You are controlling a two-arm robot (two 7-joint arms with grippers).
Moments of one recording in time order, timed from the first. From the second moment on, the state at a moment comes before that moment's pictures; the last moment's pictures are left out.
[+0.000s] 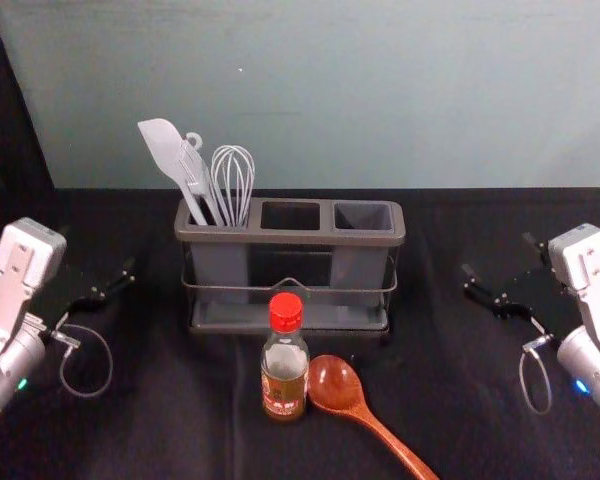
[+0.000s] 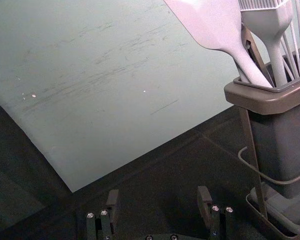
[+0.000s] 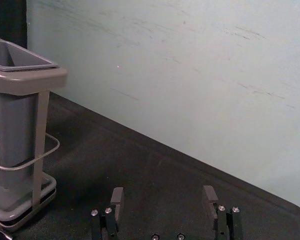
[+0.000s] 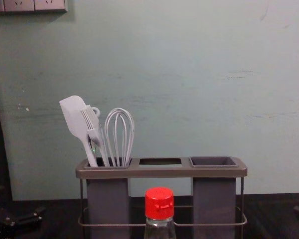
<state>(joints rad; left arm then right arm) -0.20 0.60 0.45 -1.41 -0.25 -0.12 0.03 0.20 0.60 -0.45 -1.41 0.25 -0.12 -0.03</state>
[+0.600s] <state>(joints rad) -0.20 0.60 0.45 -1.41 -0.25 -0.12 0.03 0.20 0.60 -0.45 -1.41 0.25 -0.12 -0.03</state>
